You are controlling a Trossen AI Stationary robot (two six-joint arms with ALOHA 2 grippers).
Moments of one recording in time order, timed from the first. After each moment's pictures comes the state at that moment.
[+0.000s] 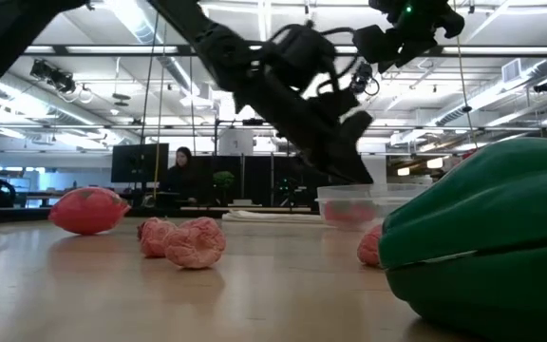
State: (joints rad) left arm 0.09 2.15 1.44 0.10 -0.14 -0.08; right arm -0.12 1.35 1.22 -0.91 1.21 0.63
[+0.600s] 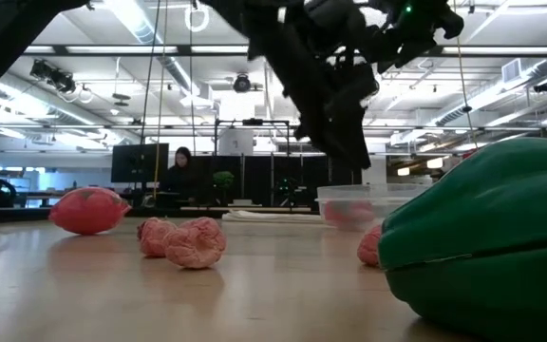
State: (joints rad) left arm 0.05 2.16 1.77 -0.52 -0.13 -0.09; right arm -0.11 1.35 1.22 -0.91 1.18 0.62
